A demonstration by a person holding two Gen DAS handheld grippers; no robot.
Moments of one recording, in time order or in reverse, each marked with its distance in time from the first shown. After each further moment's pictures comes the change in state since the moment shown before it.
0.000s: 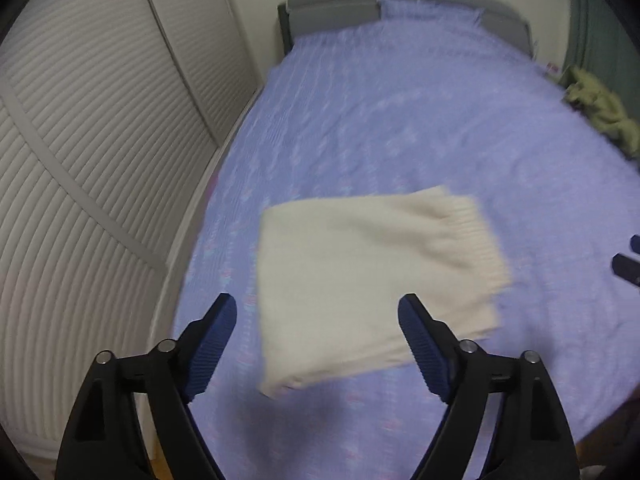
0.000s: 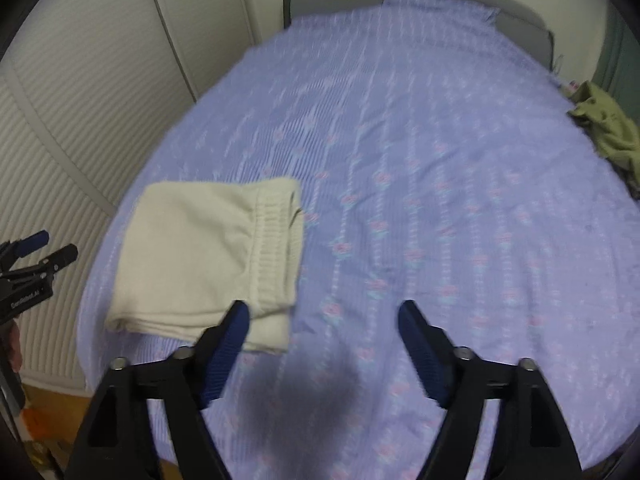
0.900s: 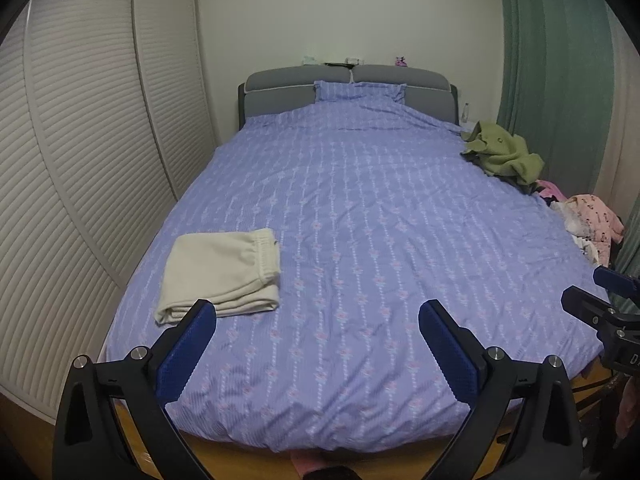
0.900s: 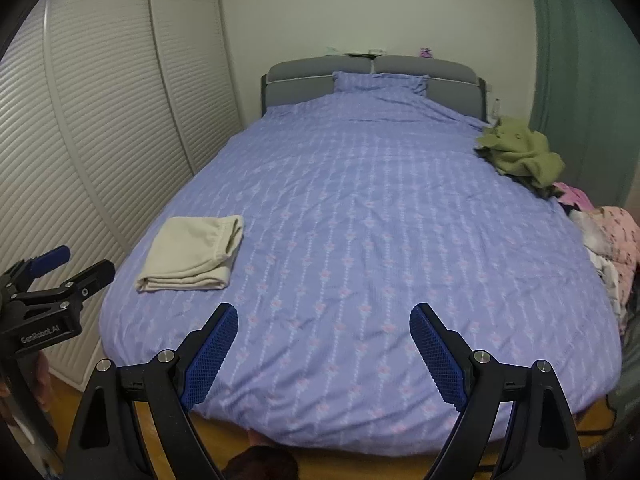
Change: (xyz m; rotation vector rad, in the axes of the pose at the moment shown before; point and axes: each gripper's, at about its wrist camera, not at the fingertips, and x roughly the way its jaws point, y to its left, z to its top) left arm -0.289 -0.247 -0.110 -0.019 -0.259 -0.113; right arm -0.299 -0.177 -0.175 0.049 -0.255 -0.033
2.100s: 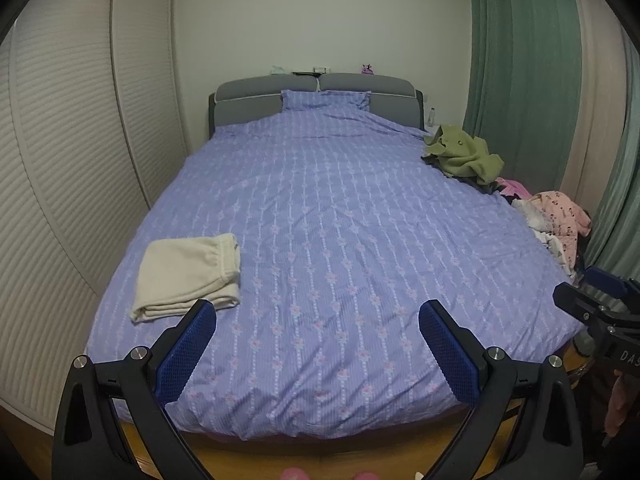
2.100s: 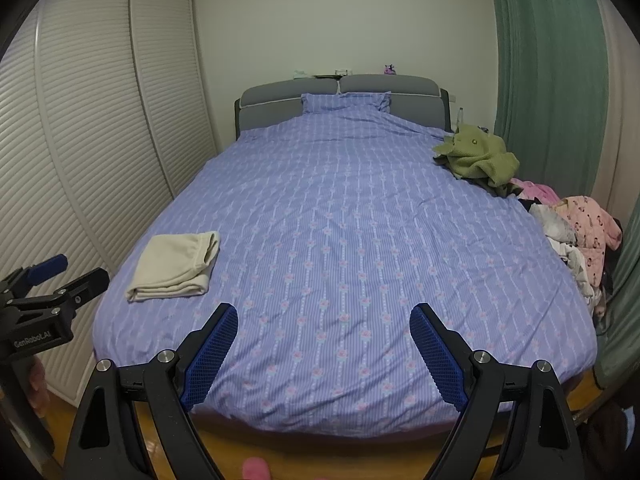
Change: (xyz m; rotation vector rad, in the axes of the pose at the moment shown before) left arm -0.060 -0.054 -0.013 0.017 -0.020 -0.099; right arm -0.075 -0.039 -0.026 0.048 -0.067 -0.070
